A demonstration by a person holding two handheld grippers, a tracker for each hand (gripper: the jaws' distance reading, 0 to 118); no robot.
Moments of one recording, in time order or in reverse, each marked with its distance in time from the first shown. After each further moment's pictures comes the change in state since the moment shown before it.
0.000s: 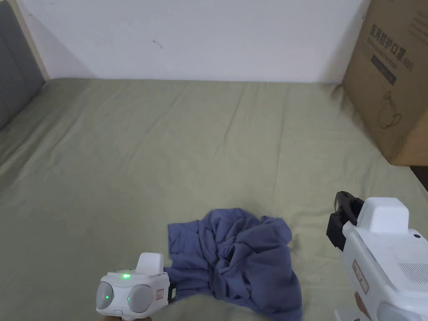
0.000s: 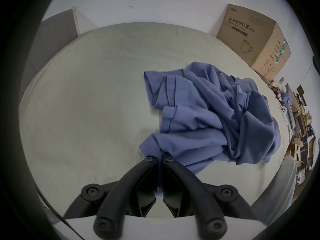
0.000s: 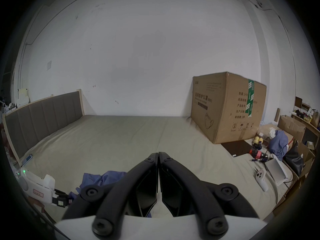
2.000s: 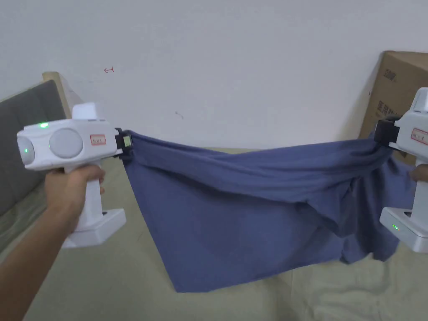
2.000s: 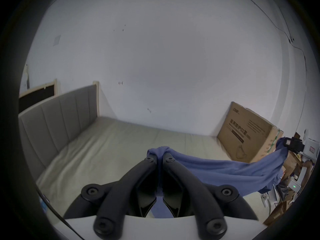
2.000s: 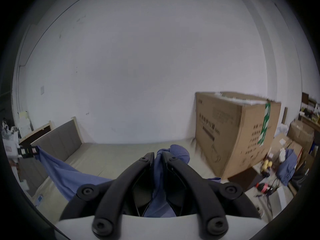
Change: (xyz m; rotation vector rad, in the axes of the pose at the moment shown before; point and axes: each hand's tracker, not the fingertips) left arm -0.092 0.323 0.249 0.684 0.012 0.120; right arm 0.060 0.261 -0.114 0.069 0.010 -0.087
